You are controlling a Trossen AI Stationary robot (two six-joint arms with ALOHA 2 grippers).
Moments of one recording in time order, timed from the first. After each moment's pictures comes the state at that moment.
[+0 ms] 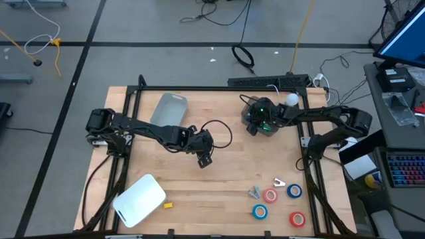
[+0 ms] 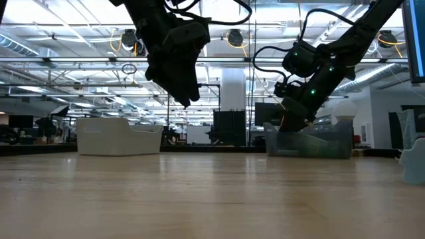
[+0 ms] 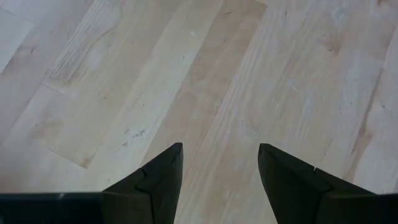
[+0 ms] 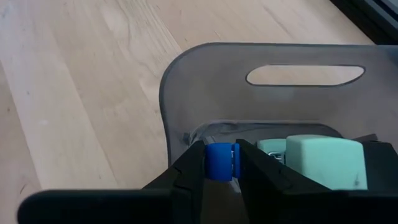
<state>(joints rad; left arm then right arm) -0.10 1.72 1.24 -0.58 -0.25 -0.48 -0.51 1.43 0.58 0.02 0.02 0.01</state>
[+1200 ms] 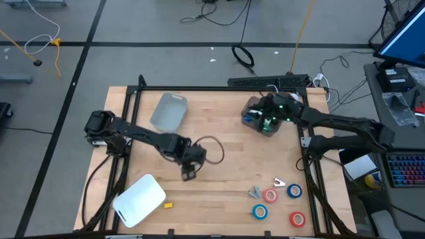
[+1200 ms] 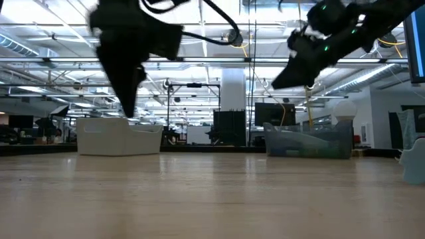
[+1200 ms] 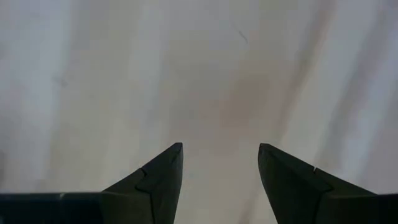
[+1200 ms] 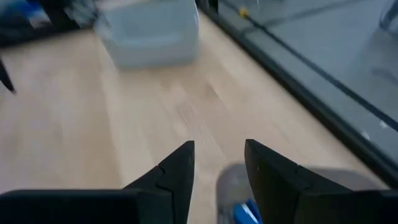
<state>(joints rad) -0.21 1.72 1.24 -0.88 0.00 -0.48 -0.49 1.05 0.58 0.01 -0.10 0.03</state>
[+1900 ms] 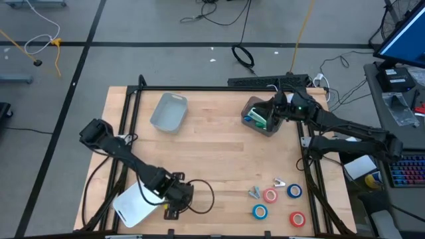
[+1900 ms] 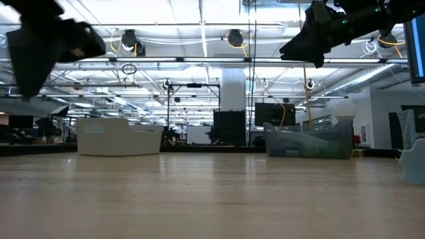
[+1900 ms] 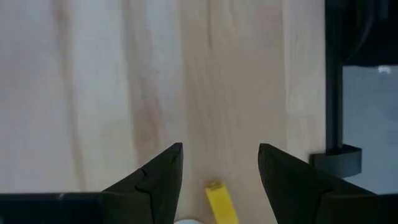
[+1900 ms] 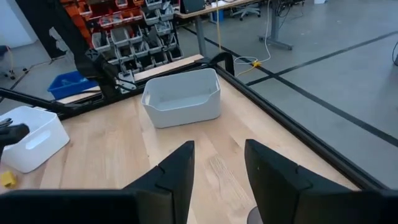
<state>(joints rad) -0.59 1.76 1.24 -0.69 0.07 -0.55 -0.47 0.81 0.58 -0.01 -0.14 0.15</state>
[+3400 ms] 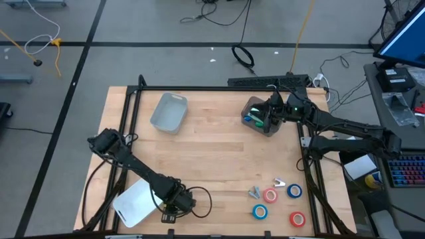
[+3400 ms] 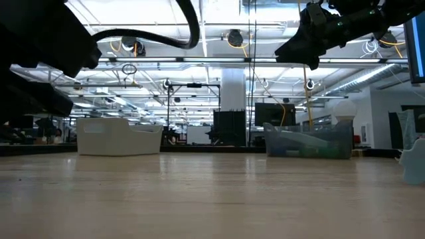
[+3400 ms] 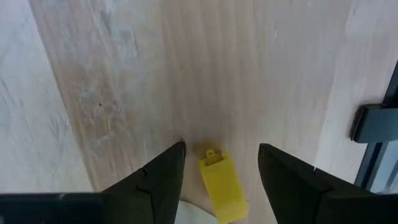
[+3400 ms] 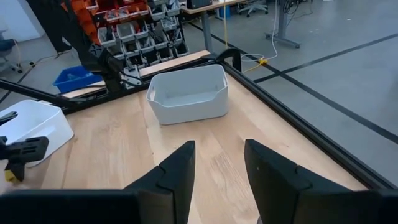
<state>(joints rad) -0.60 1.94 1.25 -0.81 0.27 -0.56 -0.44 0.87 0.58 0.04 -0.14 0.14</state>
